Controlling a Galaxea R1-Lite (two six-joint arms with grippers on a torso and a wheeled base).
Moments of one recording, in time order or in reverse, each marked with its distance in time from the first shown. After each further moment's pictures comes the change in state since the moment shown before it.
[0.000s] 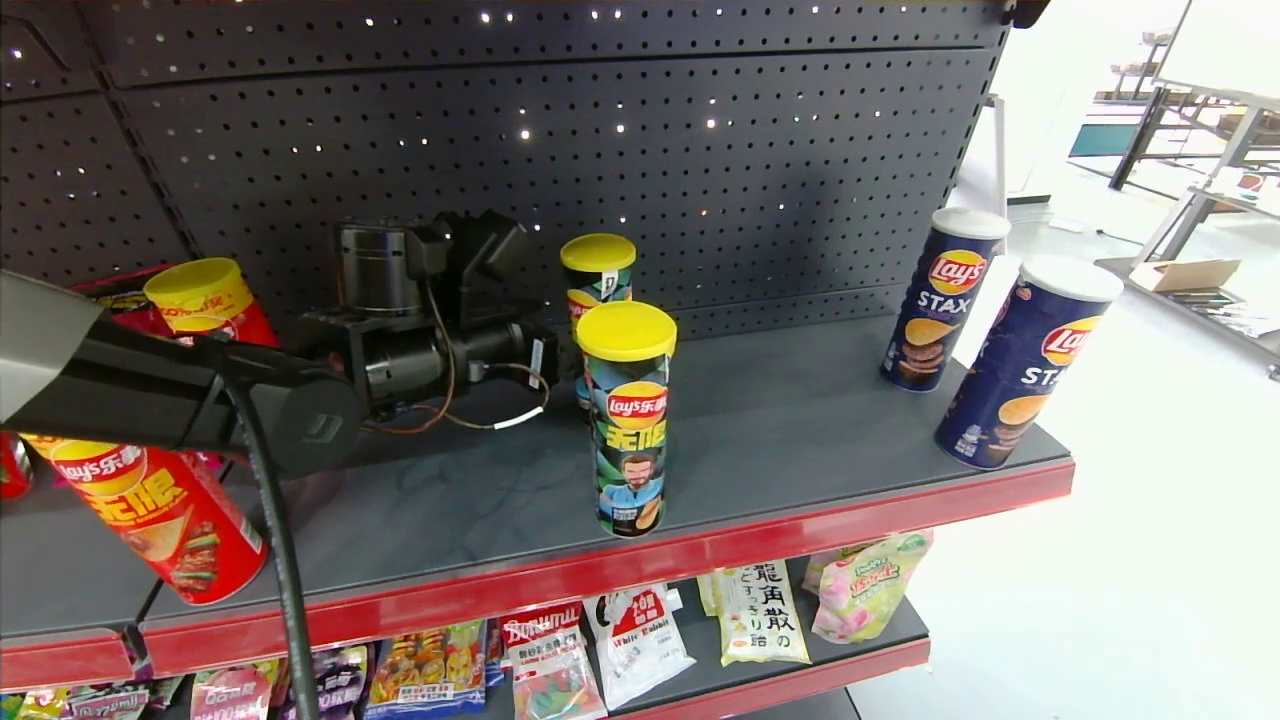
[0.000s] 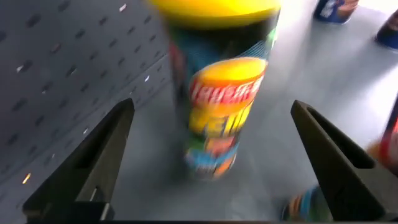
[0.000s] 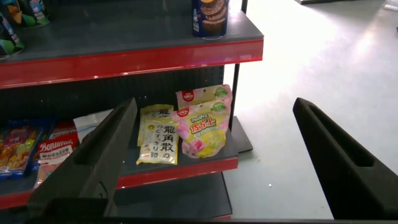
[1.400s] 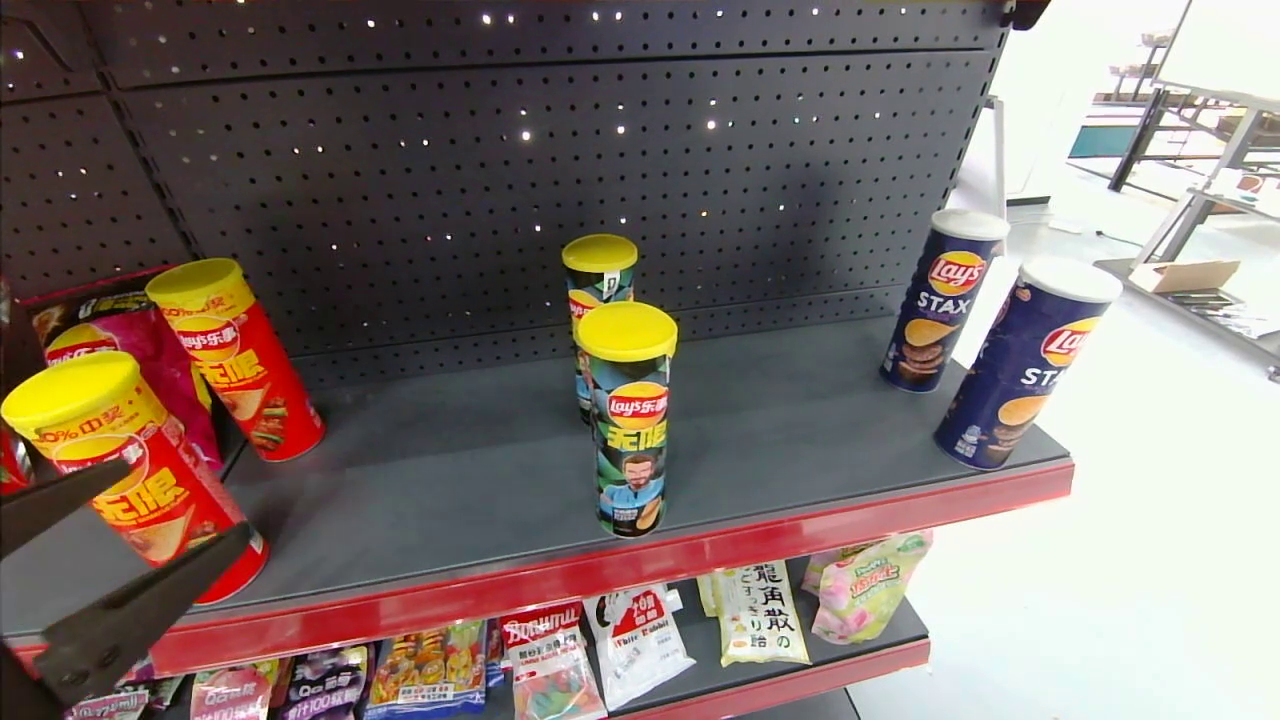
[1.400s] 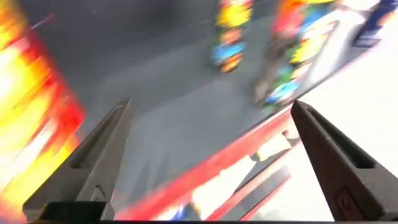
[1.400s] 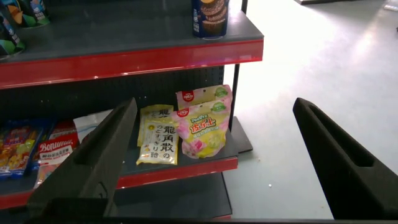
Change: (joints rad) left arm 0.171 -1.169 0.715 0.343 0.124 -0.129; right arm 0.000 0.000 0.000 0.000 0.000 0.000
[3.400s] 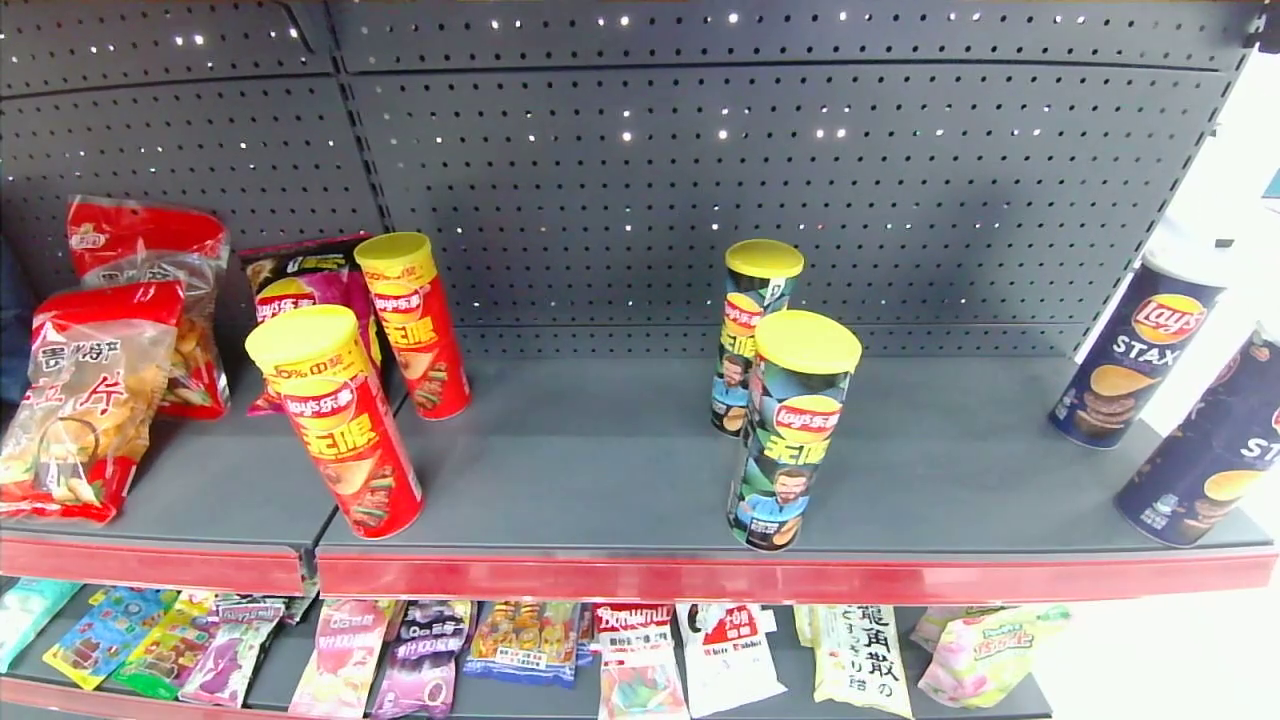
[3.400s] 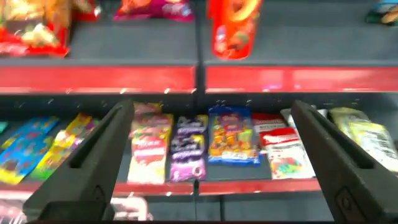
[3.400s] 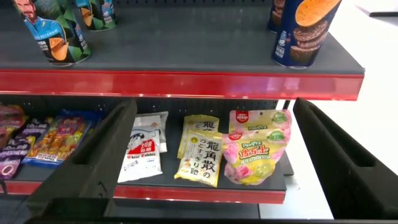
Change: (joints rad) left arm 0.129 -0.669 0.377 0.249 0.225 -0.037; right arm 0.001 0.000 0.000 0.000 0.008 0.001
